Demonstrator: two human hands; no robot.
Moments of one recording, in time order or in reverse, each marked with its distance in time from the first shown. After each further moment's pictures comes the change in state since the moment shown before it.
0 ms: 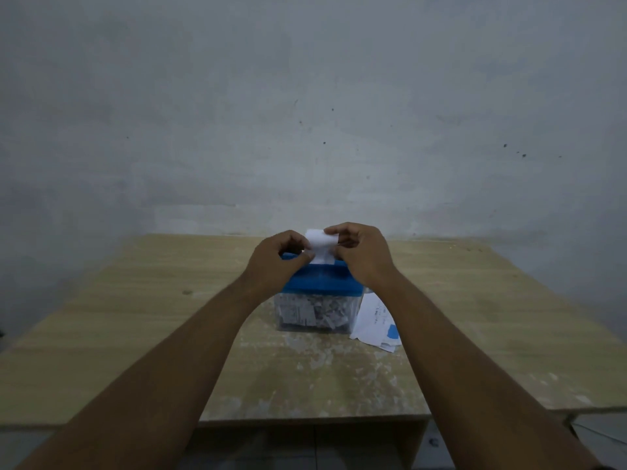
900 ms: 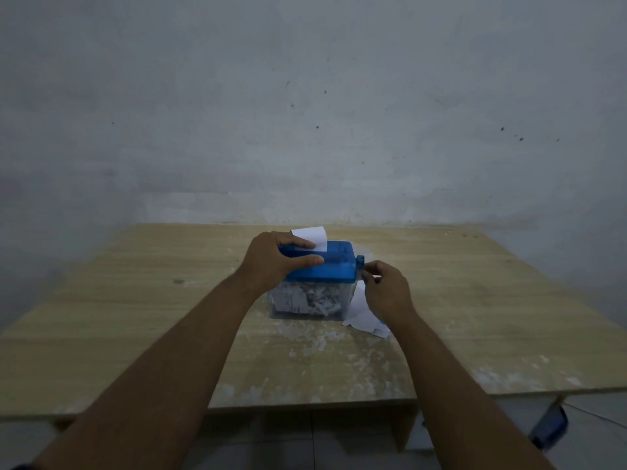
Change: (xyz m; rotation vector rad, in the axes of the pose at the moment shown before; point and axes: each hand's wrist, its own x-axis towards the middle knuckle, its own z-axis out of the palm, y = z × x) left_hand 0.000 -0.013 0.016 0.018 -0.054 -0.079; right_hand -0.063 0.080 -0.009 -0.196 0.106 0.299
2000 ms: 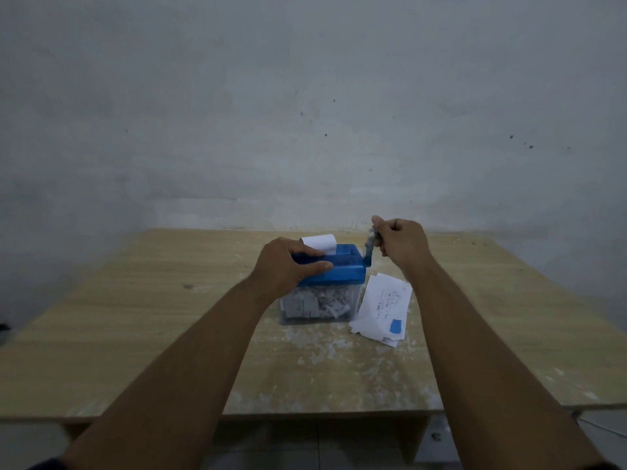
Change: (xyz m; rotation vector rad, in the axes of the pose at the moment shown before) left_hand 0.003 -0.005 0.004 0.025 -0.007 0.008; right_hand 0.059 -0.070 -0.042 0.370 0.038 0.088
